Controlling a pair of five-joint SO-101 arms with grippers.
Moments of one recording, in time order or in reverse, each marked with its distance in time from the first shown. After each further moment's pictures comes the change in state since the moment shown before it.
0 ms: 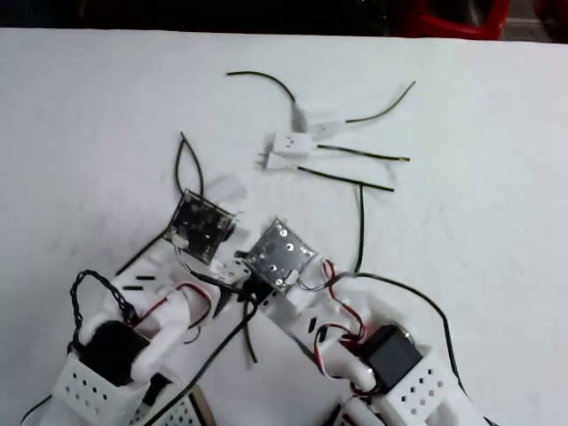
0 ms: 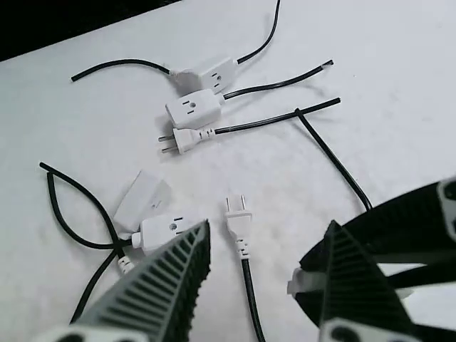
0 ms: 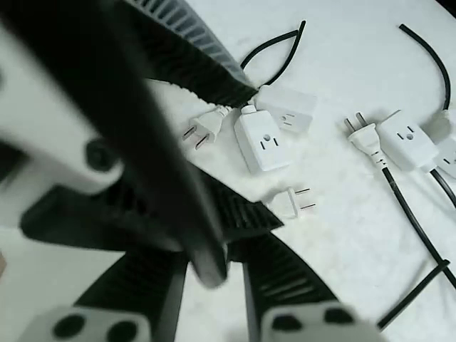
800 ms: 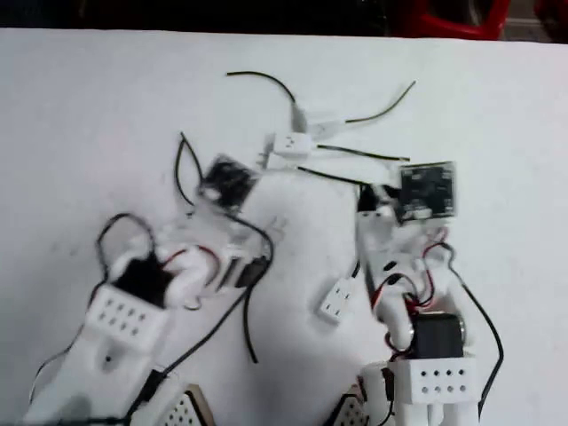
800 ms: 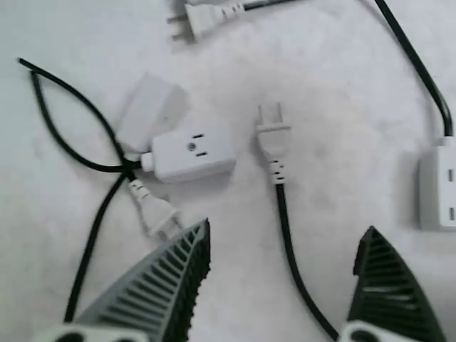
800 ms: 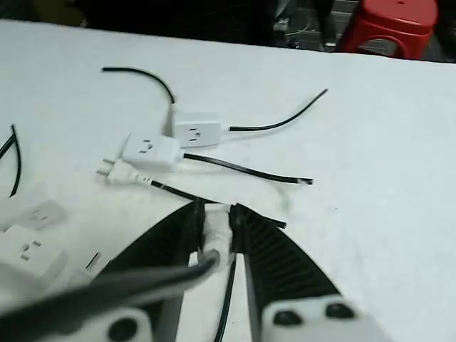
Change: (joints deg) left arm -6.9 28.7 -8.6 2.1 -5.7; right arm 40.6 -0.2 -0.1 -14.4 -11.3
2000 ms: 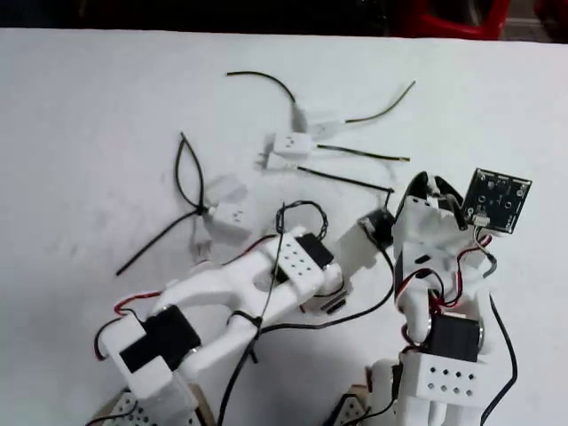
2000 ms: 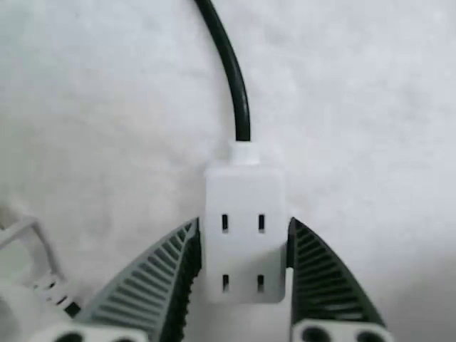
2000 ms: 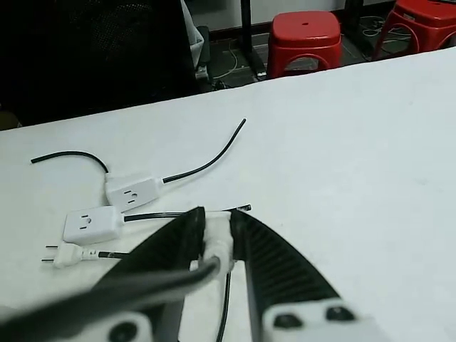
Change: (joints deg) left arm 26.5 58.8 -28.7 -7.6 0.7; right arm 10.5 0.0 0.0 -4.0 -6.9
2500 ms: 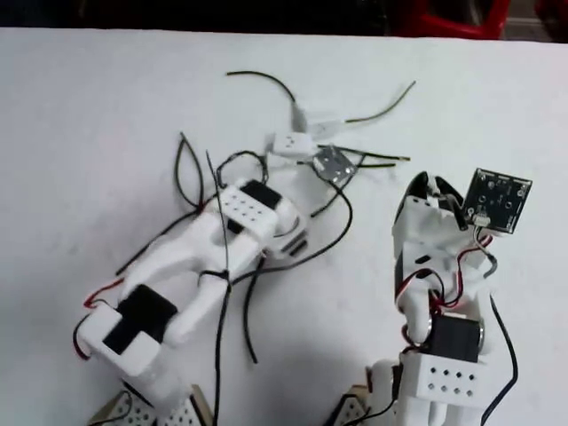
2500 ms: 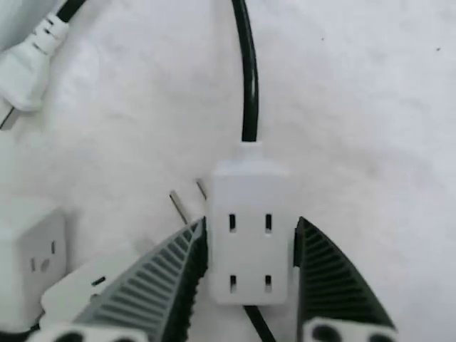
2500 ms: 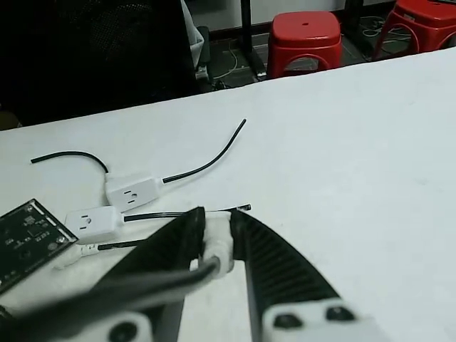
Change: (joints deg) left arm -18.1 0.1 -5.3 0.0 -9.6; right arm 0.0 0.0 0.0 0.0 0.0
